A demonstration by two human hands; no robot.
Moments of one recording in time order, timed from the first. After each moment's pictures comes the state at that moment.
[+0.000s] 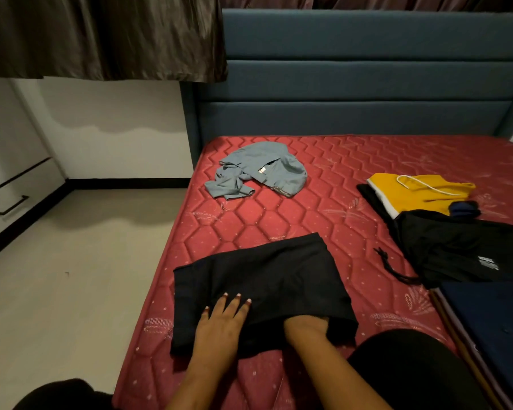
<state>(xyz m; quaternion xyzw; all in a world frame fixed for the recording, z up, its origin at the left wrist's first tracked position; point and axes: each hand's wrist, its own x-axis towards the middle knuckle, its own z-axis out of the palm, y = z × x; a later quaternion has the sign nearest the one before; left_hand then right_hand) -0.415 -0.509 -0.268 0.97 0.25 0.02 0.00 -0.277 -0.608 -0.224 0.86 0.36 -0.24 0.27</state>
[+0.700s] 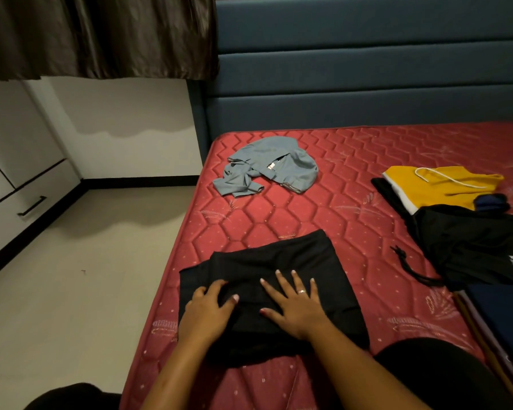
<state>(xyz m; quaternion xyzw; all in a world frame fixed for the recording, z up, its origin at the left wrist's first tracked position) -0.411 -0.471 -0.231 0.84 0.46 0.05 0.29 -0.245 -0.594 -0.272 0.85 0.51 -0.14 -0.01</state>
